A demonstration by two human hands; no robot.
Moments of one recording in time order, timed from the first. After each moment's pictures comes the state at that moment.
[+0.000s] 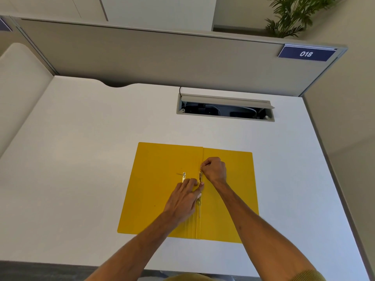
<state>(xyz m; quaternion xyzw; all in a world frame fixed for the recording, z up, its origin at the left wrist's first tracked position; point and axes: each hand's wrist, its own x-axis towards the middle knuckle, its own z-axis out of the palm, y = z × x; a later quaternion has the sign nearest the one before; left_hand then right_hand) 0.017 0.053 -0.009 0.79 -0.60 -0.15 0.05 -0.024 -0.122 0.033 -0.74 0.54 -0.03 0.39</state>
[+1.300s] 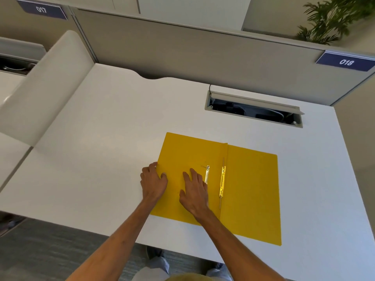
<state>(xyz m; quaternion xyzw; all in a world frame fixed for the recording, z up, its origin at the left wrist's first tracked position) 0.117 0.166 0.020 0.91 -0.08 -0.25 0.31 -0.005 0.060 0.005 -0.93 0.30 0.09 0.21</state>
